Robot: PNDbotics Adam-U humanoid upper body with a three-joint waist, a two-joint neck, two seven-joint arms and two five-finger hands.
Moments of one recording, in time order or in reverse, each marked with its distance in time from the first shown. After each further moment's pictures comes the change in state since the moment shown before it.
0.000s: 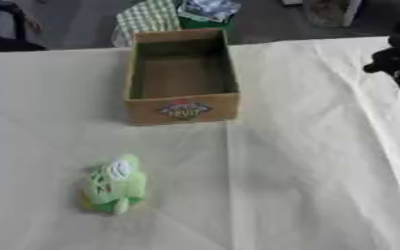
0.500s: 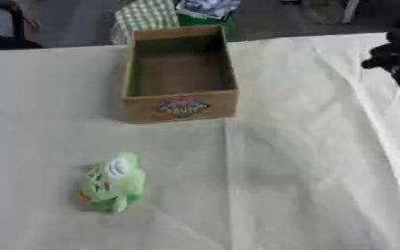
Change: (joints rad) left arm 0.089 -0.034 0.123 -0.054 0.026 0.063 0.192; right arm 0.004 0.001 -0.007 0.000 0.000 -0.002 -0.007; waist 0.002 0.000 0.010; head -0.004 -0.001
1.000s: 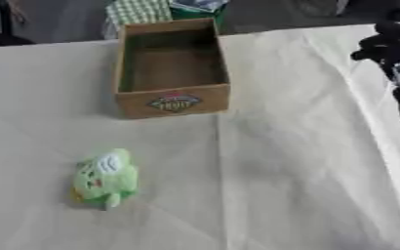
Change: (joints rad) left arm 0.097 -0.149 0.187 -0.134 0.117 0.104 0.130; right arm 0.001 0.000 -0.006 0.000 0.001 -0.002 -0.007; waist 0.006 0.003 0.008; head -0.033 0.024
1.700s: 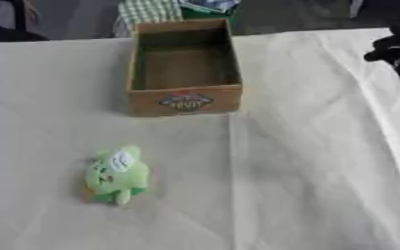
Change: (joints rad) left arm 0.104 -0.427 0.228 -0.286 0.491 0.165 0.087; right arm 0.008 0.000 -0.003 0.000 0.000 -0.002 -0.006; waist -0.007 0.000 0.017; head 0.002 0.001
